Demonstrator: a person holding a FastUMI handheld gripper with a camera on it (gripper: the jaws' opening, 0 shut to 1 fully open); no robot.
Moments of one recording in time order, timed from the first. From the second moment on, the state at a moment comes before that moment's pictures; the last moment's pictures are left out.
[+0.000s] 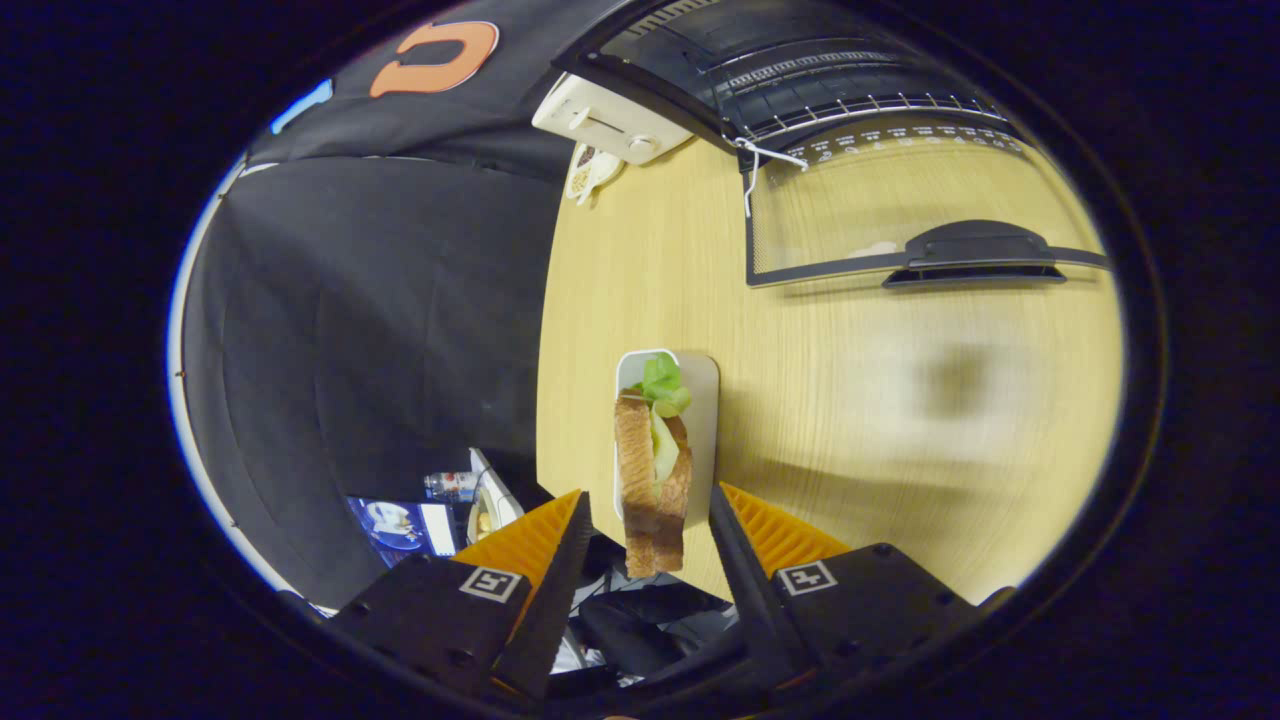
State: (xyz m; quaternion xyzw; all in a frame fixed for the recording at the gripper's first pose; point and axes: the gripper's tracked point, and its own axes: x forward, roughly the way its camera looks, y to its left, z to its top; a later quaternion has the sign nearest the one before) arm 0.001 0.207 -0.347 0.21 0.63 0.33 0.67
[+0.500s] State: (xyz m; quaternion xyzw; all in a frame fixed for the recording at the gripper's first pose) arm -0.002 0.210 -0.322 0.25 0.63 0.34 0.66
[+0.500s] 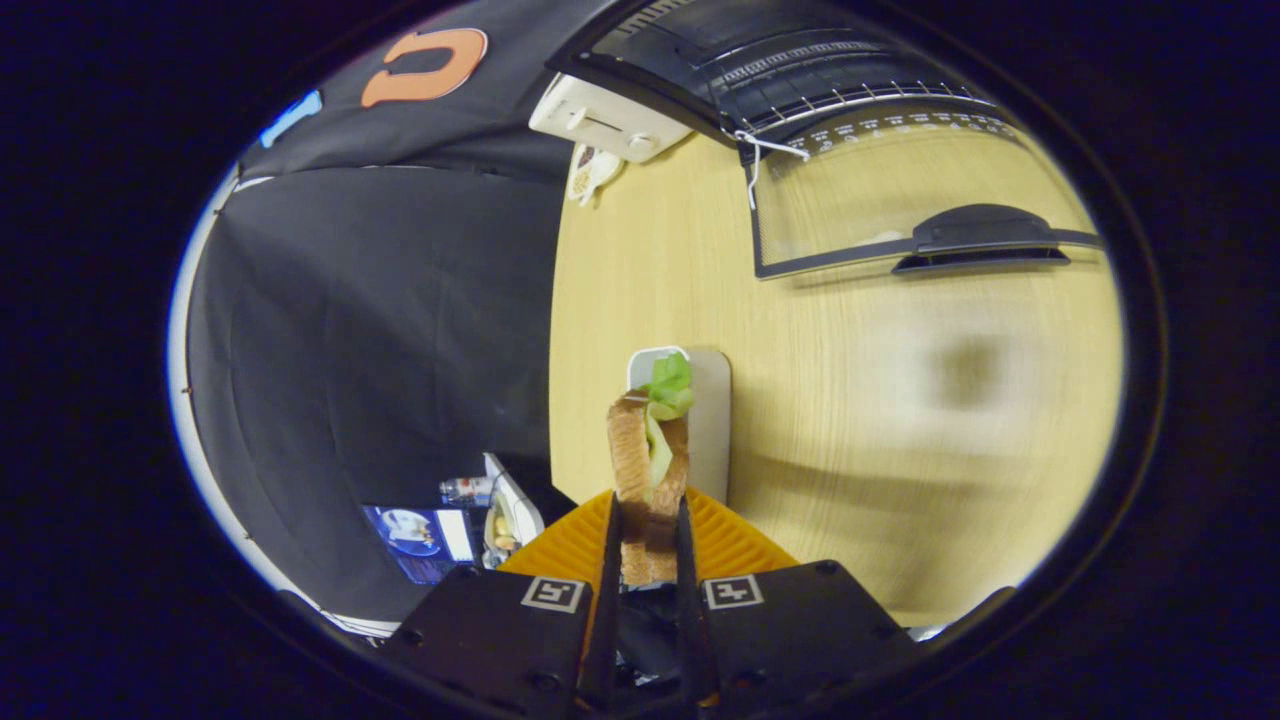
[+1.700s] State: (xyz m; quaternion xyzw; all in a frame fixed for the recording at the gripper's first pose) arm 0.245 0.074 -0.271 0.49 0.35 0.19 0.77
